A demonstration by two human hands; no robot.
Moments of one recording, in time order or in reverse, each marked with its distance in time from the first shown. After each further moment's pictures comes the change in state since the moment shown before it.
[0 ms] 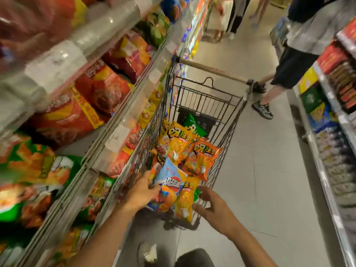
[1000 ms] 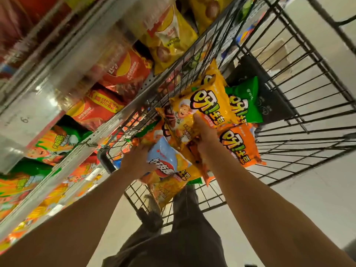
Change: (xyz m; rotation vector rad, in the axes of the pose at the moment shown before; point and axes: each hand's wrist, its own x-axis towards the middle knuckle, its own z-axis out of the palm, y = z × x) left_hand 0.134 -0.039 0.102 0.290 -0.042 -0.623; right_hand 0.382 0.034 0.023 0.770 -0.228 0.728
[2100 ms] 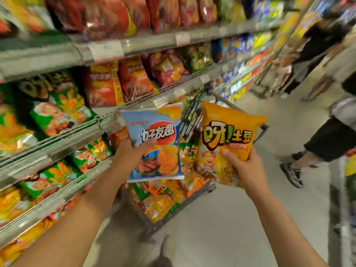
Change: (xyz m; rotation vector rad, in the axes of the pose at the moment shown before) left_hand -0.278 -0.022 -0.087 -1.120 0.548 0.626; right_hand -0.399 0.078 -0.159 -0.354 0.087 -1.238
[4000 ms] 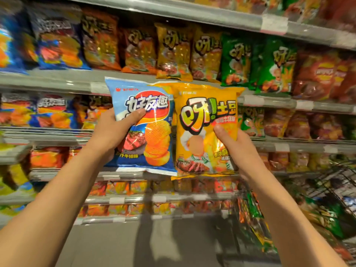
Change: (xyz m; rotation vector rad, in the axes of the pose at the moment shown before) left_hand -0.495 0.114 -0.403 -0.098 0.801 0.275; right_hand -0.403 -0.216 0.273 0.133 -0.988 -0.481
